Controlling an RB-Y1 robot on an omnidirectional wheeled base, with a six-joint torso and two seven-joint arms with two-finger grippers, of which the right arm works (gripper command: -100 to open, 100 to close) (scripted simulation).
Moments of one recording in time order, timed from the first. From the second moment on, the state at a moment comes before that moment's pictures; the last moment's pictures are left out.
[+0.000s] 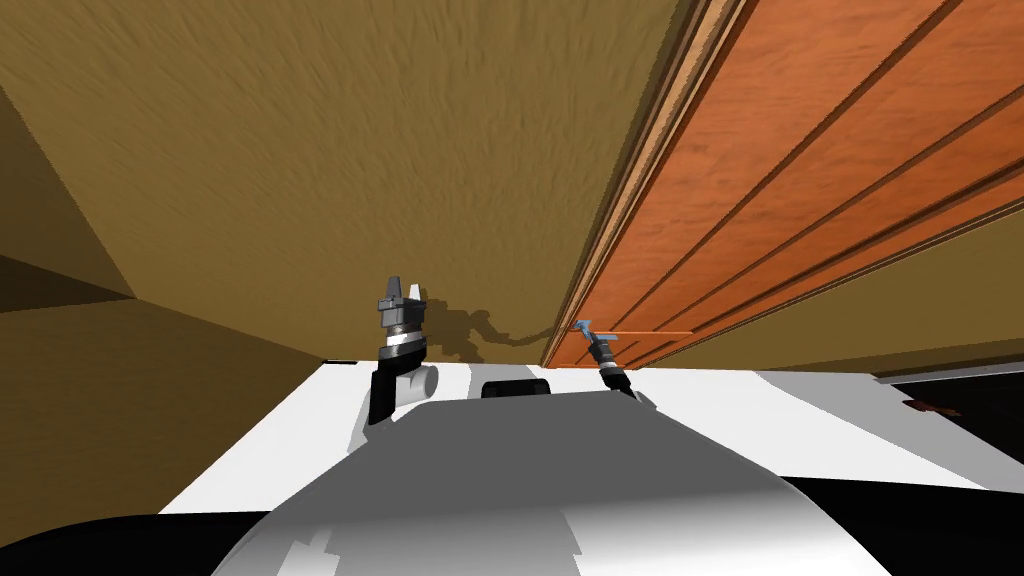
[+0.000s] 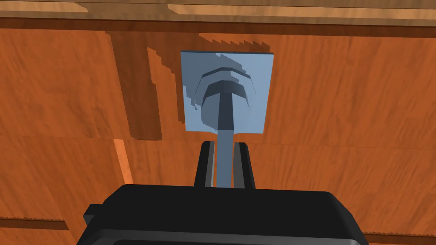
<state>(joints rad) 0.08 -0.38 0.01 -0.65 -0.08 -0.98 -0.34</state>
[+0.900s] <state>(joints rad) 0.14 -0.43 0.04 -0.62 -0.06 -1.08 -0.39</state>
